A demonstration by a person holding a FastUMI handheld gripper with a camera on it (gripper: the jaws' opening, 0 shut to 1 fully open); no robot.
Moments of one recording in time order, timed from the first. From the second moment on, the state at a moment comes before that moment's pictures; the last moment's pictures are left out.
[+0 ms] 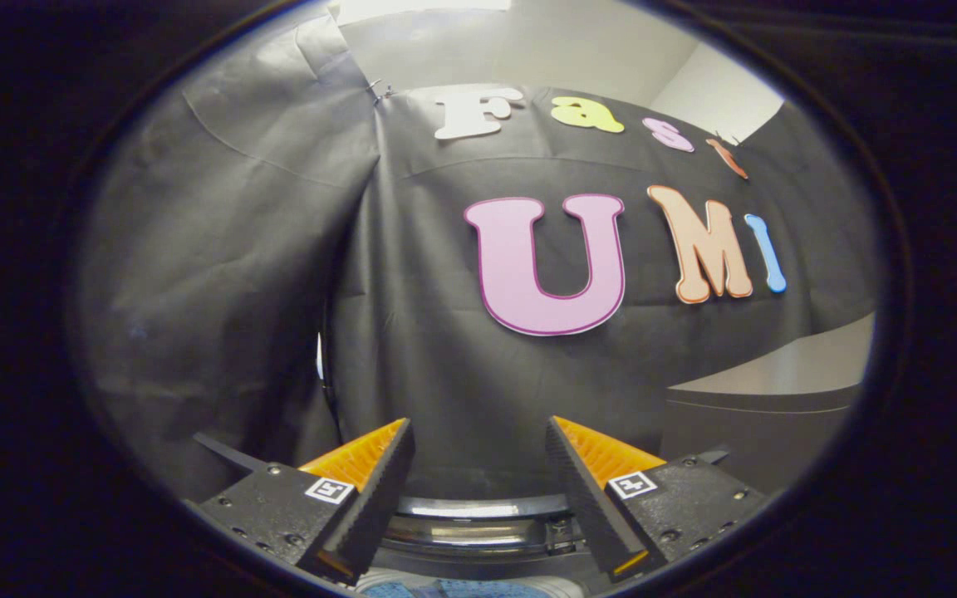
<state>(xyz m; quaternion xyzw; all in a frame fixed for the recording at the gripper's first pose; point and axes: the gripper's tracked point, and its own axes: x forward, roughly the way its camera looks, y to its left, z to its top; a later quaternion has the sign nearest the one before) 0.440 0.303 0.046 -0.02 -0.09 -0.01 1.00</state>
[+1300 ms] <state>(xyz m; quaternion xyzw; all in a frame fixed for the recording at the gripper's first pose) 0.367 0.310 -0.021 -0.03 0.06 0.01 1.00</state>
